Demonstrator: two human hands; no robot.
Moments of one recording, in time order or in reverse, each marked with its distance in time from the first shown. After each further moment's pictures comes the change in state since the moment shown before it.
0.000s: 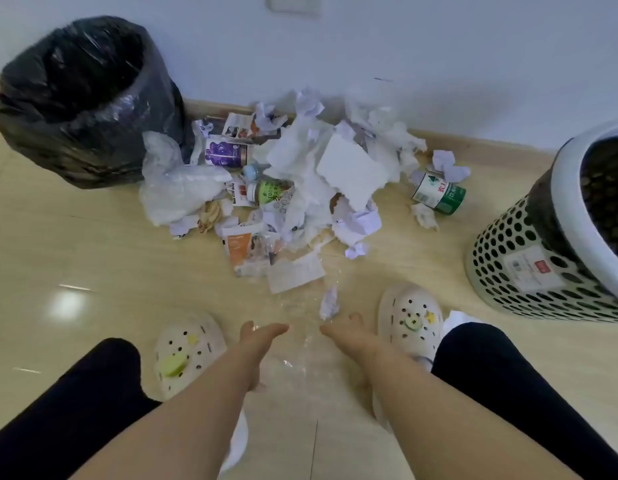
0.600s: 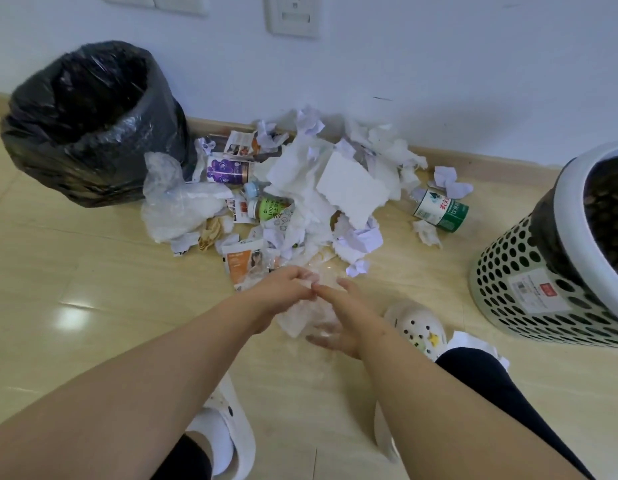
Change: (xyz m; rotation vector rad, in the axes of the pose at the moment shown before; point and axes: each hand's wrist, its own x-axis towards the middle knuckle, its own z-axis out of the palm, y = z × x) left_hand -0.040 0.102 0.018 0.450 -0.219 0.528; right_hand -0.002 -0.052 -0.016 0.616 -0.182 -0.089
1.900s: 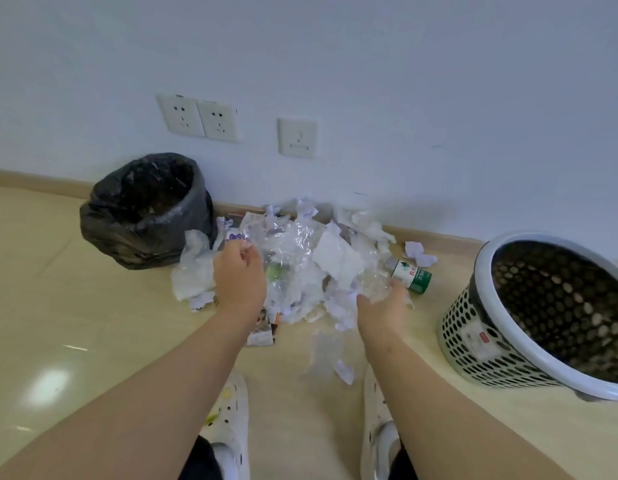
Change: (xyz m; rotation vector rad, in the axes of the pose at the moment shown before) left_hand -0.076 0.068 -0.044 -0.131 0.932 0.458; right_hand -0.087 -0.056 -0.012 -0.127 0.563 -0.586
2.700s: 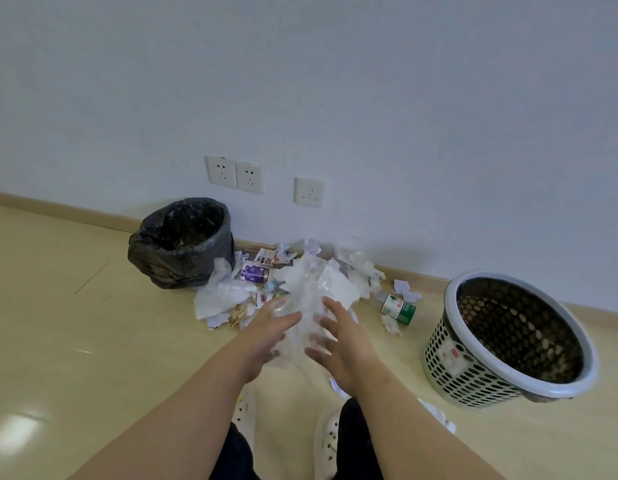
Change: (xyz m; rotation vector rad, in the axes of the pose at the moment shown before) left_hand -0.103 0.033 -0.098 -0.340 -0.655 -0.399; right_hand -0.151 -0.043 -0.031 0.395 -0.589 0.143
